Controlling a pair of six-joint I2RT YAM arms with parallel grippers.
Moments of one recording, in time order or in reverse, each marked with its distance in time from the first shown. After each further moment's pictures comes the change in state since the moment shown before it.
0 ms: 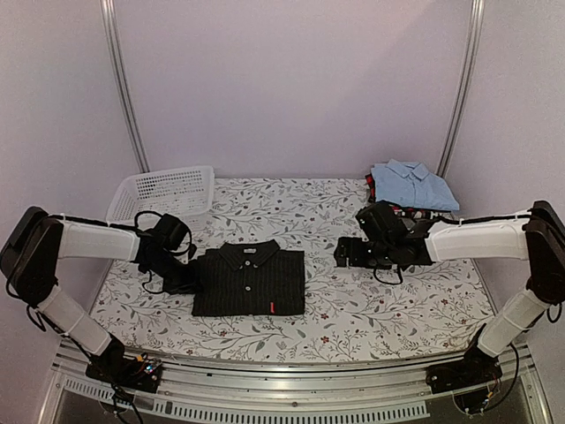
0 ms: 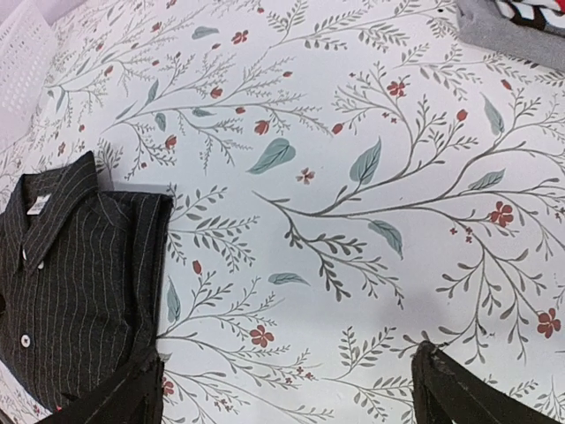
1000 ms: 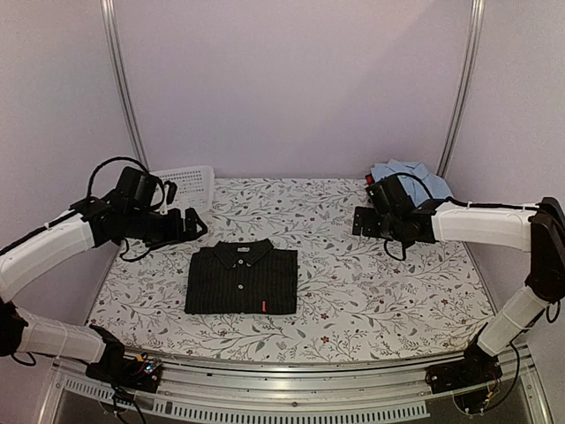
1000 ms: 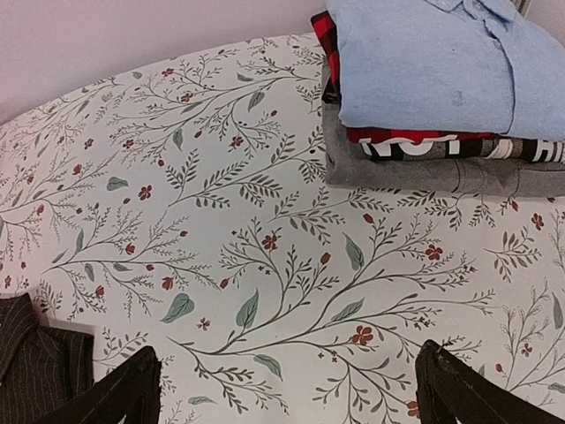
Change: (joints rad) left arm -0.027 -0.349 0.227 -0.184 -0.156 0.029; right arm -0.105 -0.016 0.126 -0.058 0.279 -0.085
